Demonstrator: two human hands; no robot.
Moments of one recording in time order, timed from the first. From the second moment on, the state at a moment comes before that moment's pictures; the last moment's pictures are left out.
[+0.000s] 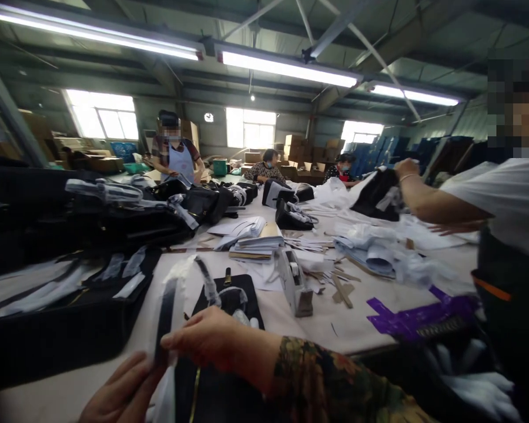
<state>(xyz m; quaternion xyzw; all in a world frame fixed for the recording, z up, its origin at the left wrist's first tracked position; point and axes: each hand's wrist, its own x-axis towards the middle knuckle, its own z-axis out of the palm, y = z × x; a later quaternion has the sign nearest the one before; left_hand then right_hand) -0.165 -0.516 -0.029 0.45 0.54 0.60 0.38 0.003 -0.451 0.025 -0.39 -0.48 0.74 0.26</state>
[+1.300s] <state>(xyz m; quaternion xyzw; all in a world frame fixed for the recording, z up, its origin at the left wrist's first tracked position) -0.174 -0.511 -0.025 0.57 0.39 0.52 0.51 -0.006 -0.470 0.012 -0.38 -0.65 0.57 0.33</state>
